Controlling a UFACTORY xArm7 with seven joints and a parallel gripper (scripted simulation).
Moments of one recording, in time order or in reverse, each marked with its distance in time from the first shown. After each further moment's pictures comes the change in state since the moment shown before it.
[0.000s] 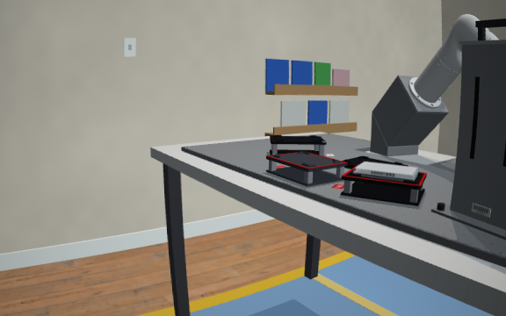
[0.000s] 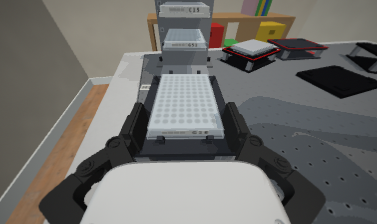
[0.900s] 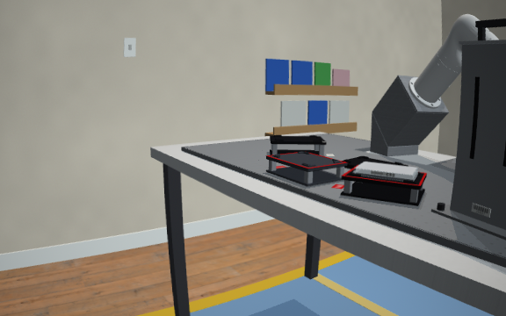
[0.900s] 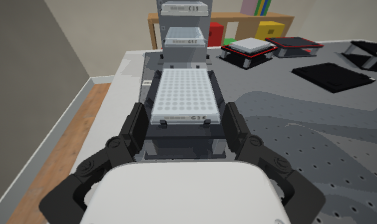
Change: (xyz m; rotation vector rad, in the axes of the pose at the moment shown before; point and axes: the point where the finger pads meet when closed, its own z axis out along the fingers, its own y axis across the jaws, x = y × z) arm 0.000 0.000 -0.021 0.000 0.000 0.000
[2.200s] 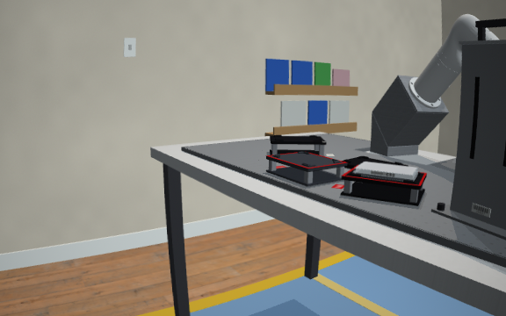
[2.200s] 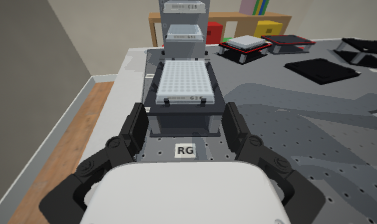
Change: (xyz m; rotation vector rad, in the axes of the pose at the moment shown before) arm 0.000 0.000 -0.038 -0.001 0.000 0.000
